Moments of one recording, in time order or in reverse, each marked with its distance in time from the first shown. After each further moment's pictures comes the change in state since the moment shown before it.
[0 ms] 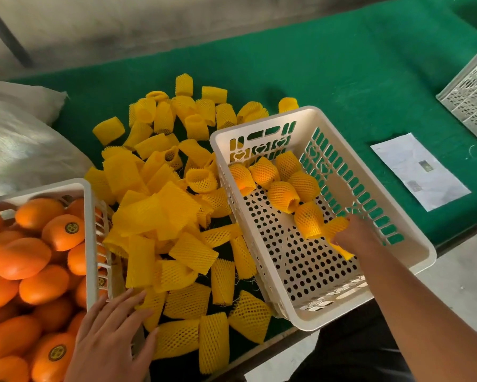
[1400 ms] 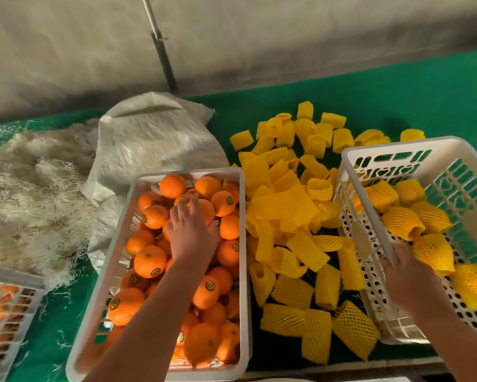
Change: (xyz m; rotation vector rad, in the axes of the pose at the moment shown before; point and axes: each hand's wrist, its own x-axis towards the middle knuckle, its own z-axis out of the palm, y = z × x) left_hand 0.047 -0.112 -0.065 0.090 0.303 -0.609; right_hand -0.168 -0.089 0.066 0.193 0.099 -0.525
